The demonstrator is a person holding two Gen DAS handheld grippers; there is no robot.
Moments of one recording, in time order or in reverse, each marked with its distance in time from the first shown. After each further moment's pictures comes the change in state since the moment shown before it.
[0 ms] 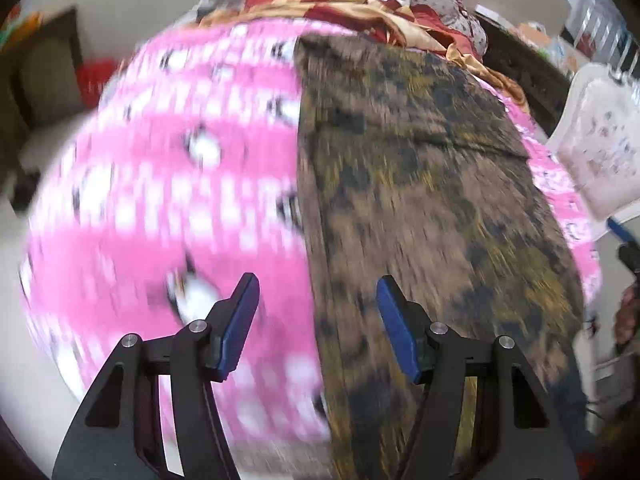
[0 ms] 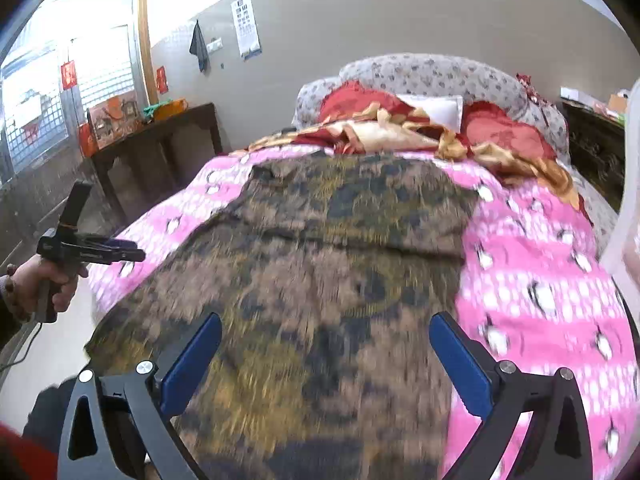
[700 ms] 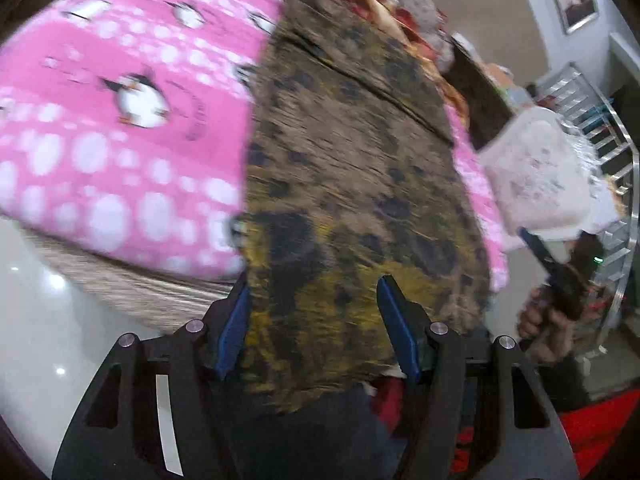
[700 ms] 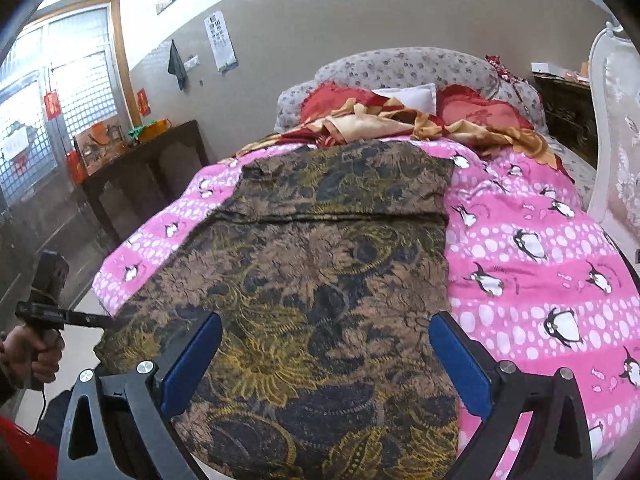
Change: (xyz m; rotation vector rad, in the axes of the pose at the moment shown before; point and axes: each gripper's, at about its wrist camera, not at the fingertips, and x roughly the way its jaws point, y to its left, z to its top) left arm -0.008 0.000 -0.075 -0.188 0.097 -0.393; right arm -0.013 -0.003 -0.032 0.075 -0.027 -0.029
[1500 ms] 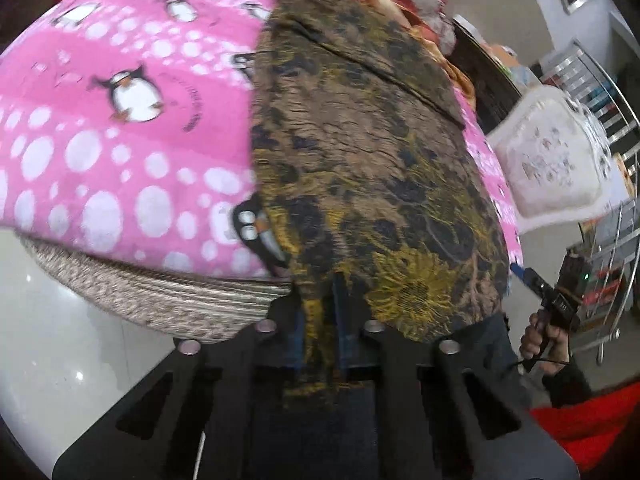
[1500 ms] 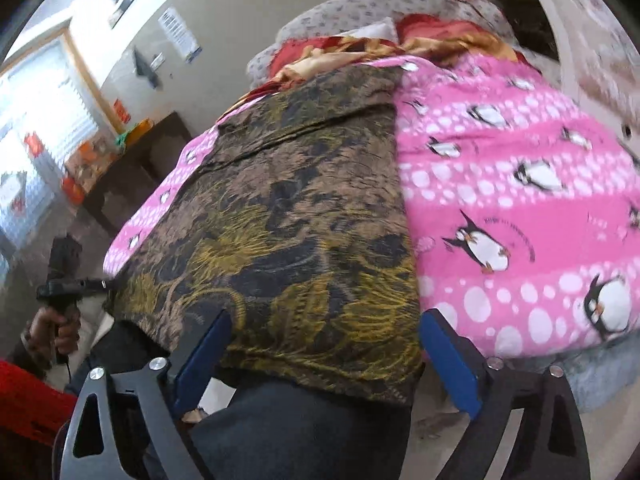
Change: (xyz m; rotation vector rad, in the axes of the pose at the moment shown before) left arm 0.007 0.006 -0.002 0.022 0.007 0.077; right arm -0.016 -0.071 -0.092 0.284 0.127 0.101
